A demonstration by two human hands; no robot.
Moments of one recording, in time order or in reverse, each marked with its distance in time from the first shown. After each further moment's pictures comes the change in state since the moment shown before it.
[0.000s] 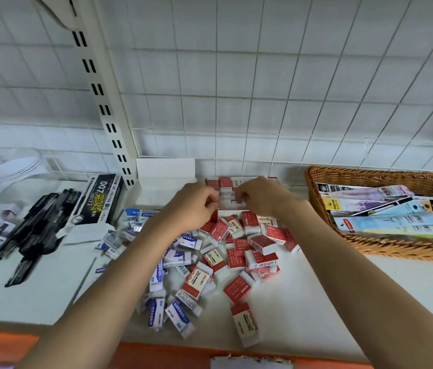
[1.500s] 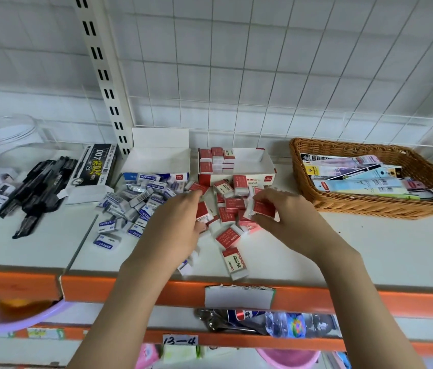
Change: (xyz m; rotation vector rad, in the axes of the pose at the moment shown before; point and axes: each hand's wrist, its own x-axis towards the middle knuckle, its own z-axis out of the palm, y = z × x) left_hand -0.122 0.032 0.013 0.147 0.105 -0.043; right_hand -0.160 -0.023 0.013 0.262 0.300 -0.040
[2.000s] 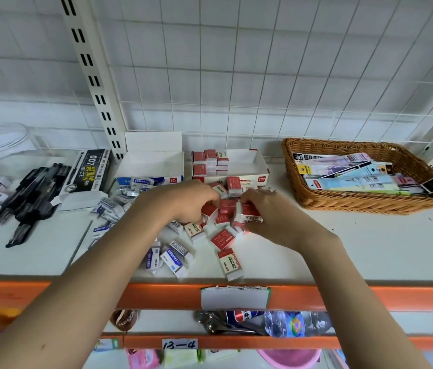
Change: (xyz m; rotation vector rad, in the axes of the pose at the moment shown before) left_hand 0.073 0.000 -0.005 0.212 -0.528 0.225; right_hand 0.013 -0.003 0.005 -0.082 -0.161 -0.052
